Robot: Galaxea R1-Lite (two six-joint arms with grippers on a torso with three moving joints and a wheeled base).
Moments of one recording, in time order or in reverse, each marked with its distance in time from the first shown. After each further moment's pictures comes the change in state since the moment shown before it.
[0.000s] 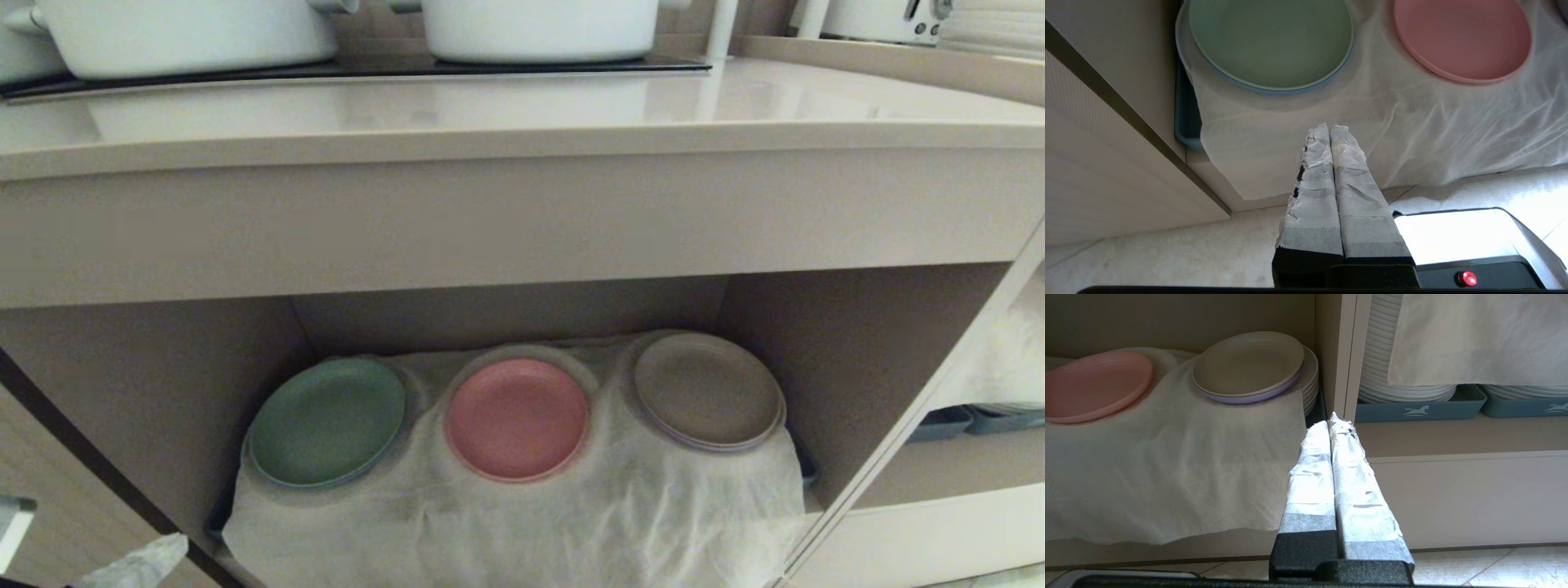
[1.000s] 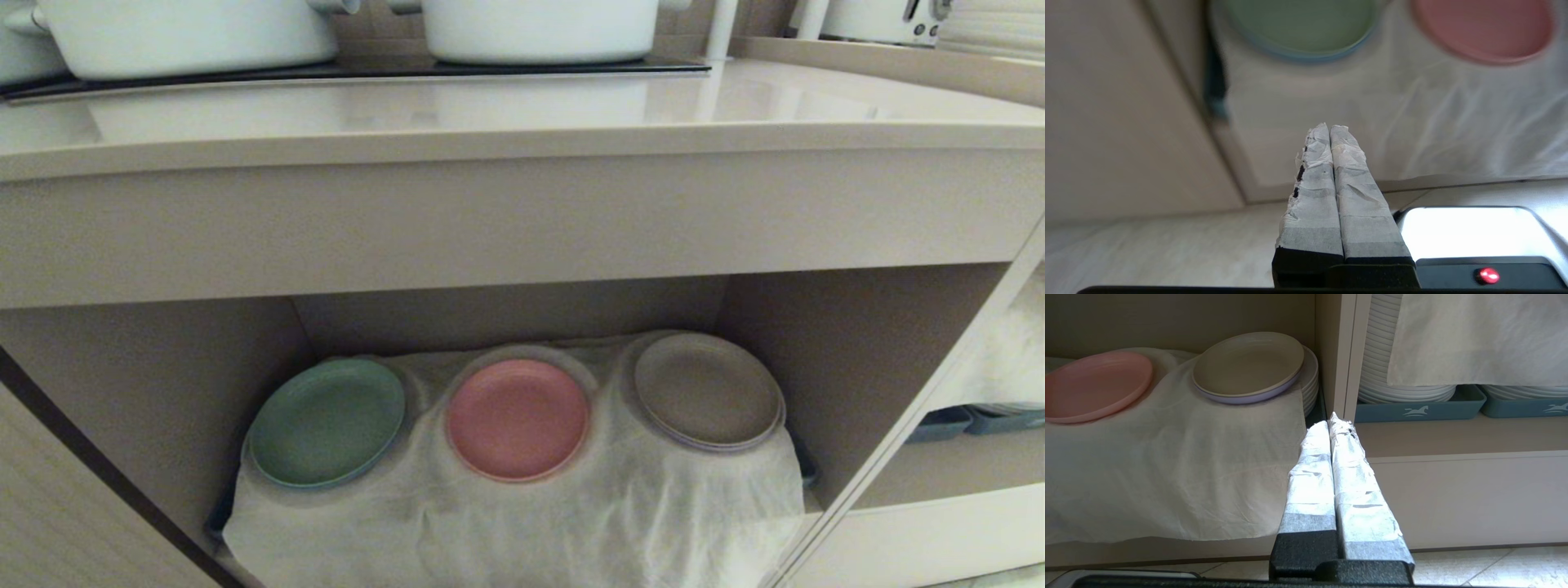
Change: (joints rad) left arm 0.005 -0.410 0.052 0.299 0.090 -0.003; right arm -0.001 0.000 0.000 0.000 0.000 0.000
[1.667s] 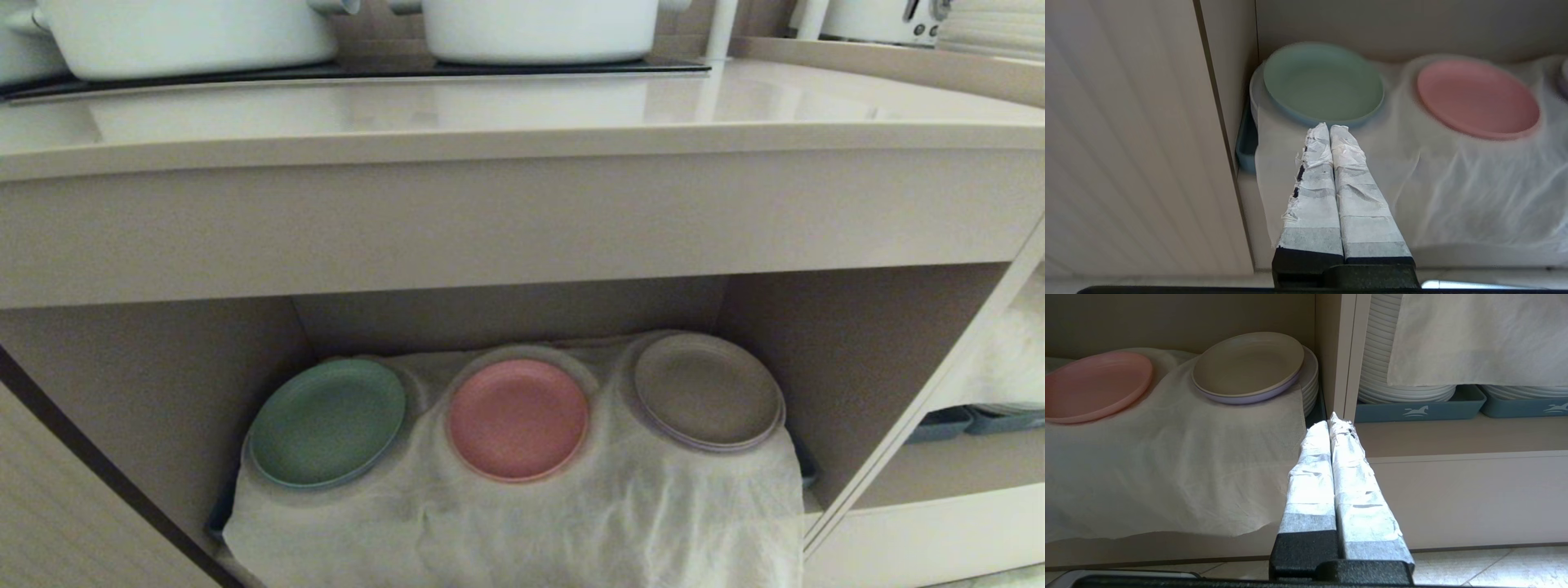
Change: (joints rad) left arm 0.057 -0.340 0.004 0.033 0.033 0.000; right arm 0.000 0.000 0.000 0.000 0.000 0.001
